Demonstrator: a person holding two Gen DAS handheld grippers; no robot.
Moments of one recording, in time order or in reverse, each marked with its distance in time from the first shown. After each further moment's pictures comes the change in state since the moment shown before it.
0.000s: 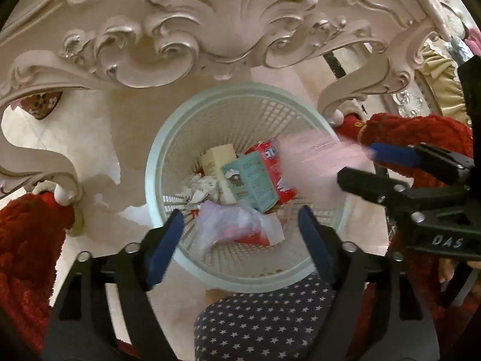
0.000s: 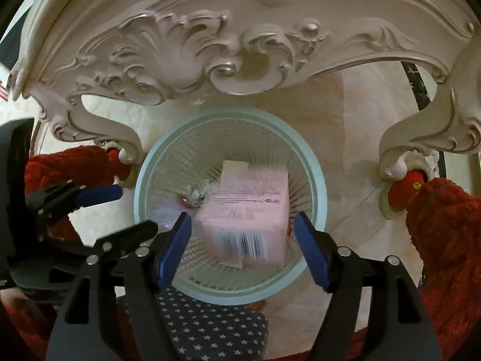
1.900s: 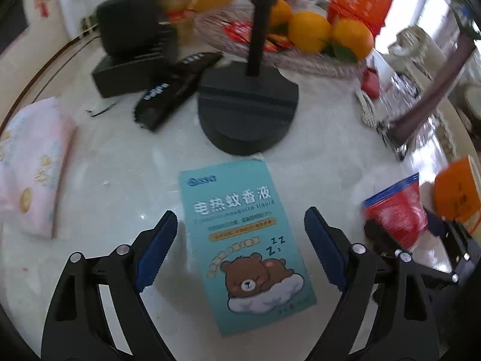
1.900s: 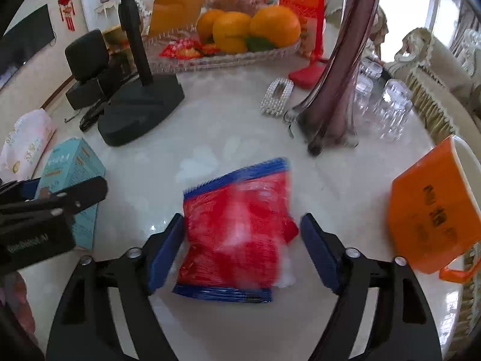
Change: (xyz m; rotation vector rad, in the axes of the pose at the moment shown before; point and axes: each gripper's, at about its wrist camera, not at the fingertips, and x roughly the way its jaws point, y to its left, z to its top) left arm -0.096 0.140 0.576 -0.302 -0.320 0.248; right arm -0.027 -0.033 0.553 -0.144 -0.320 -0.169
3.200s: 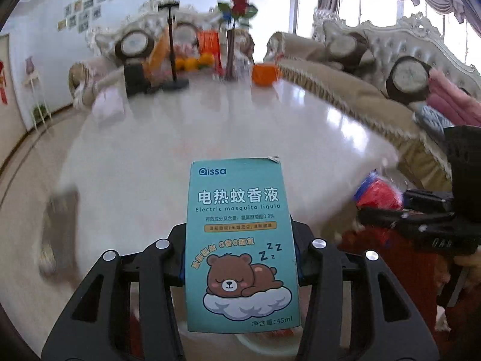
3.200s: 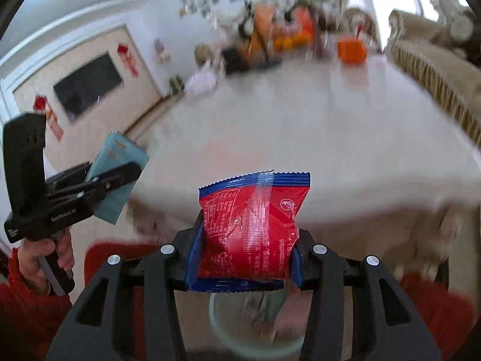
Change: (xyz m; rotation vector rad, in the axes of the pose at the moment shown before) left arm -0.314 0.051 -0.470 0.377 -0.305 -0.225; right arm -0.304 0.076 -0.407 0.125 -0.147 0.360
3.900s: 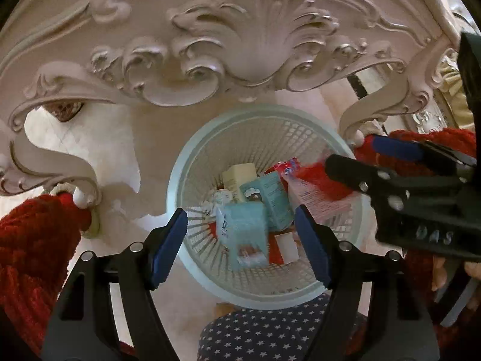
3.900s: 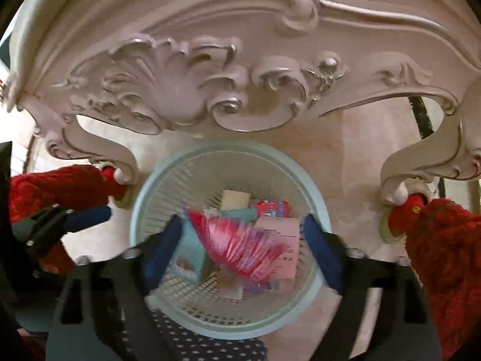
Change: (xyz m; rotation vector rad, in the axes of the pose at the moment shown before) left arm 0.161 -0.025 -0.170 -0.183 0.516 0.004; right arm 0.183 -0.047 -0.073 0.044 0.377 -0.239
